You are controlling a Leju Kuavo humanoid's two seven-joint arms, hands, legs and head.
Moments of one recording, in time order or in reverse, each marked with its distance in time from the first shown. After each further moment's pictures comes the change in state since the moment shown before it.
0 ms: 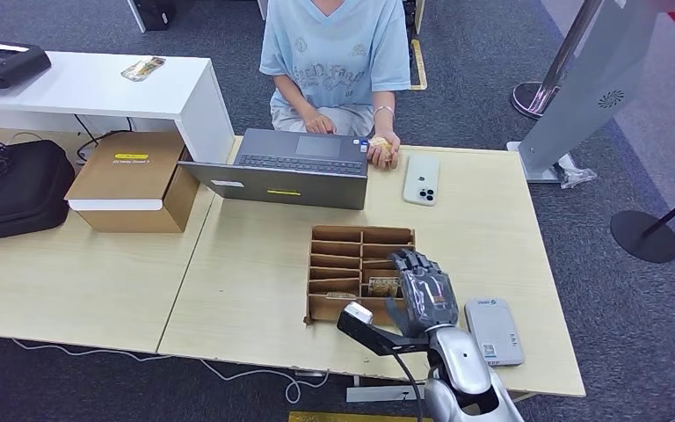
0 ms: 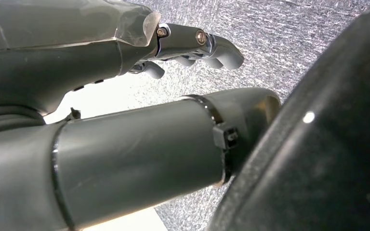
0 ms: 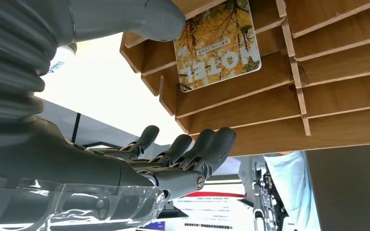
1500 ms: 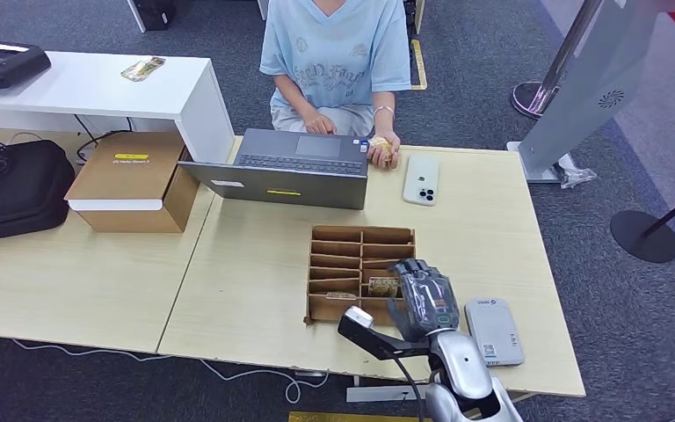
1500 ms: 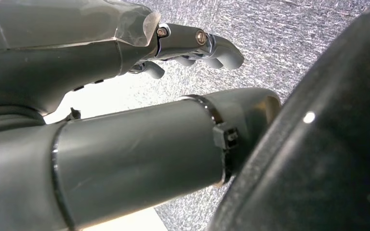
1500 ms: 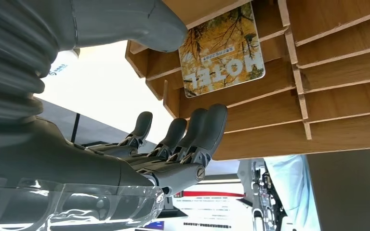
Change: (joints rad) left arm 0.000 0.000 0.000 0.000 -0.006 -0.002 0.000; right arm 0.014 -0.006 0.004 -0.006 0.001 -0.010 -0.004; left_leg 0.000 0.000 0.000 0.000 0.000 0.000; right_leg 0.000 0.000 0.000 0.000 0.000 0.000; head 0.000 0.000
